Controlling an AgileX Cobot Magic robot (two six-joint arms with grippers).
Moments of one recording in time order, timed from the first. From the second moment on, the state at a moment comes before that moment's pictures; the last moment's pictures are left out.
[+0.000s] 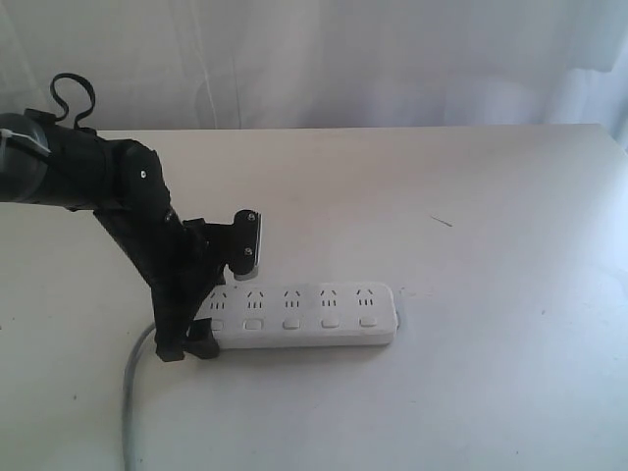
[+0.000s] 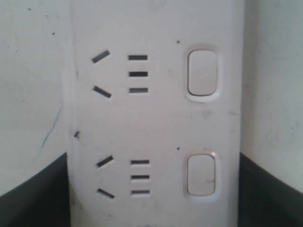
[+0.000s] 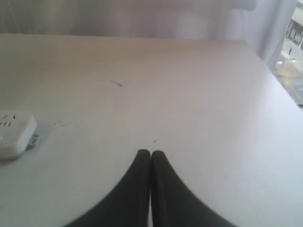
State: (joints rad) left arm -0.37 1.93 -1.18 -0.29 0.69 1.32; right arm 0.06 0.00 0.00 -0.03 0.34 0.04
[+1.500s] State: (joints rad) left arm -0.37 1.93 -1.18 -0.31 0.75 1.34; right arm 0.06 0.54 -0.55 -1.55 -0.82 1.54
